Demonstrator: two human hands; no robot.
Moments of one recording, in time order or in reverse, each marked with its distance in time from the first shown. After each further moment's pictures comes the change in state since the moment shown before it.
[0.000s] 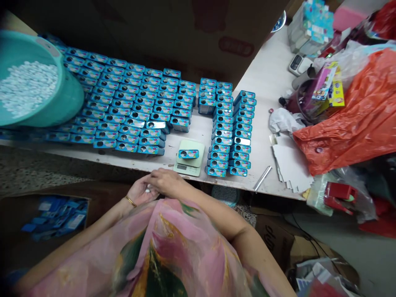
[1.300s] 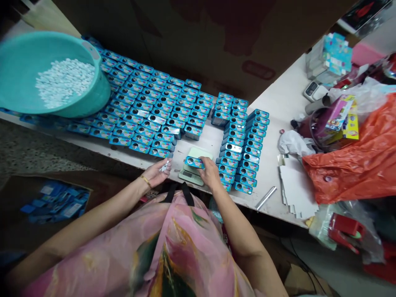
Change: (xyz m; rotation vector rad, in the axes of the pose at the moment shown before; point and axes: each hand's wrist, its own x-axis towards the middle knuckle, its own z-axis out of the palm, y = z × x) left_hand 0.042 0.035 0.029 0.067 -0.019 0.199; right_hand -0.039 0.095 -0.024 0.020 0.325 0.410
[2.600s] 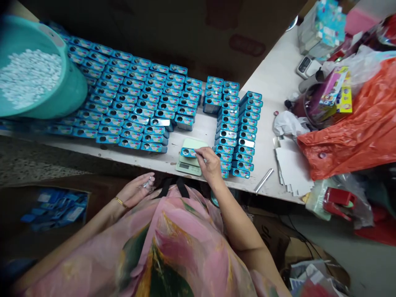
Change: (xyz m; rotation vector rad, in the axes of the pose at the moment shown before) left_hand -0.058 -0.016 -0.070 0.201 0.071 0.019; right_hand -0.013 -0.034 -0.034 0.247 0.312 0.011
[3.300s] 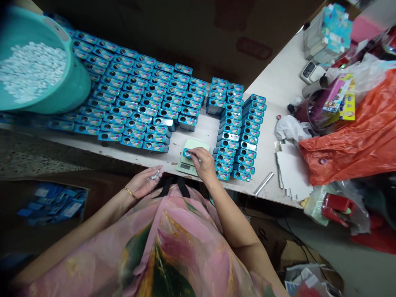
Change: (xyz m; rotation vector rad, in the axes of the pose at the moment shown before) left_hand 0.015 0.008 0.034 -0.050 0.018 -0.025; right_hand 0.010 -0.003 0.024 -0.012 -0.107 -0.017
